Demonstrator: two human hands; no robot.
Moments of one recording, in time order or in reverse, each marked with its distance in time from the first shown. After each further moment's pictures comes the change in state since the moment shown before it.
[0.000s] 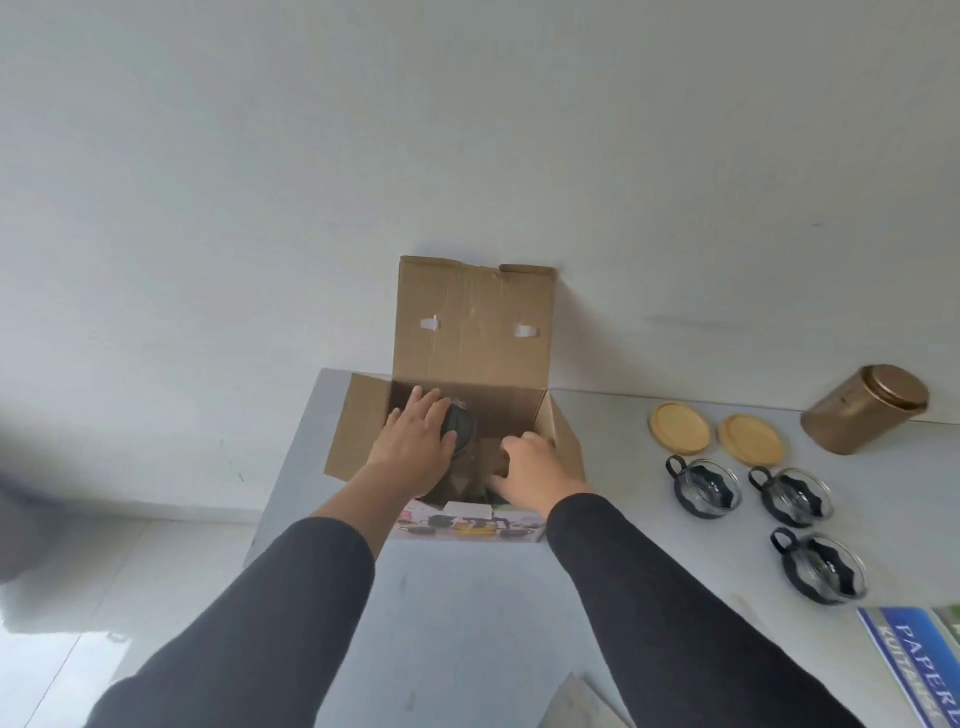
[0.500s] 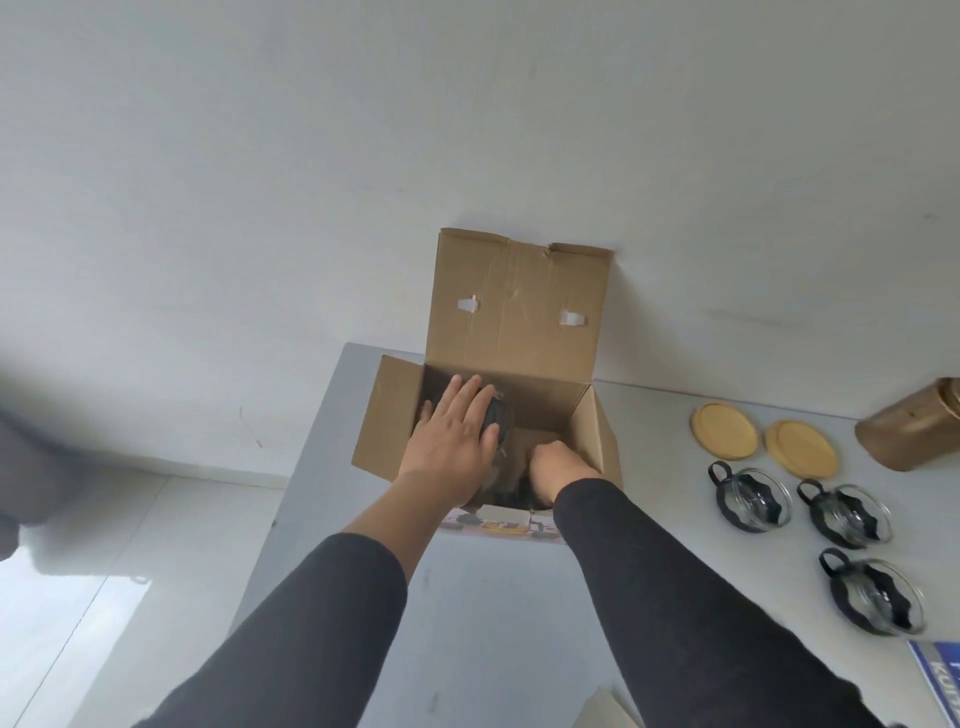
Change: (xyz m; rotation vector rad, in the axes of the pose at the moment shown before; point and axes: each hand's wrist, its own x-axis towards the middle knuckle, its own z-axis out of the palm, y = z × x) left_hand 0.003 -0.004 0.018 -0.030 0.039 0.020; right_hand 0.037 -0.008 0.019 -0.211 -0.225 0.158
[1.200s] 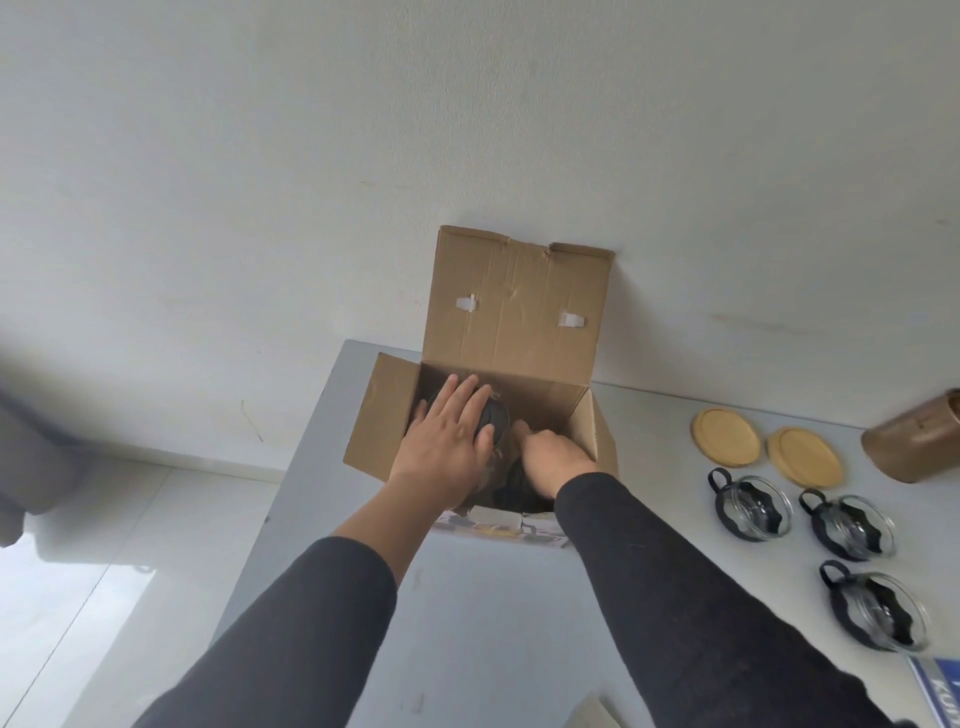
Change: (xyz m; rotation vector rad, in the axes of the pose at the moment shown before) left_hand 0.000 0.001 0.003 0.025 0.019 -0.010; right_hand 0.003 0.003 -0.015 -0.045 0.036 -0.165
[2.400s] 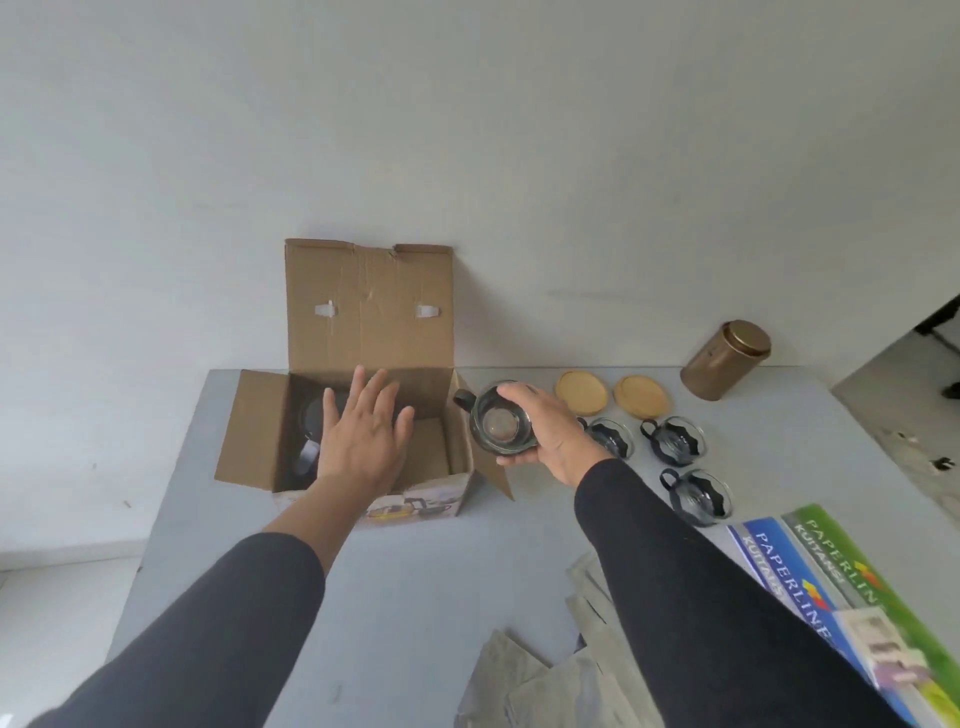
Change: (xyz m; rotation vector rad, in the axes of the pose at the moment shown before) left_hand -0.010 0.047 0.002 0.043 0.150 0.063; right_hand -0.102 0.087 -0.017 1.533 0.284 0.228
